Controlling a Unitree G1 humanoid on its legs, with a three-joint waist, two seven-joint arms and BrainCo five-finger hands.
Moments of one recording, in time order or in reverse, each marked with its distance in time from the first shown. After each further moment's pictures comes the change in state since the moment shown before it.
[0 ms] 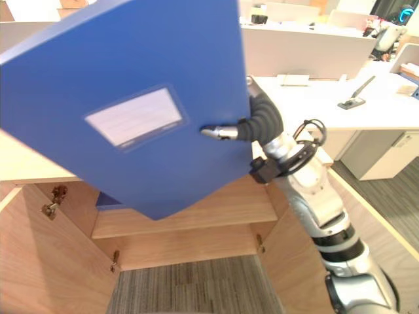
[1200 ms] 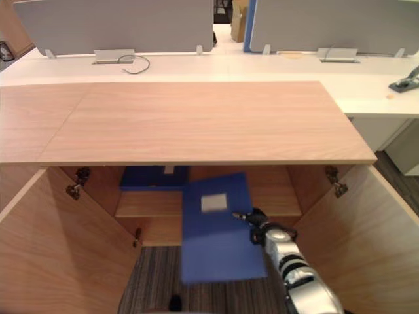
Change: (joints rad) left arm -0.077 0.020 -0.115 0.050 0.114 -0.013 -0.008; right arm 0.112 0.391 -0.051 1.402 0.242 0.135 -0.061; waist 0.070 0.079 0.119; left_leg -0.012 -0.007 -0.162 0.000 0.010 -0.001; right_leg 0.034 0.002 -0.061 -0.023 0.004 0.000
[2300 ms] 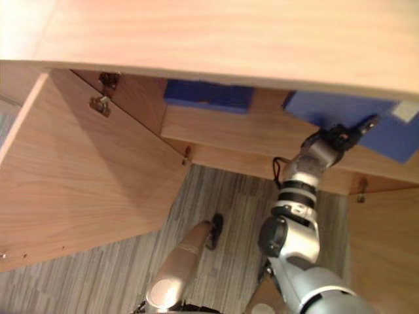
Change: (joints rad) left arm -0.005 -0.165 -0.012 -0.192 0.085 0.001 0.122; right arm -0.555 0.061 -0.869 -0.455 0.724 -0.470 -0.450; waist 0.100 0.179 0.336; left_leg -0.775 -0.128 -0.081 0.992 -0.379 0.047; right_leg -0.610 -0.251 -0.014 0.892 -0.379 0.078
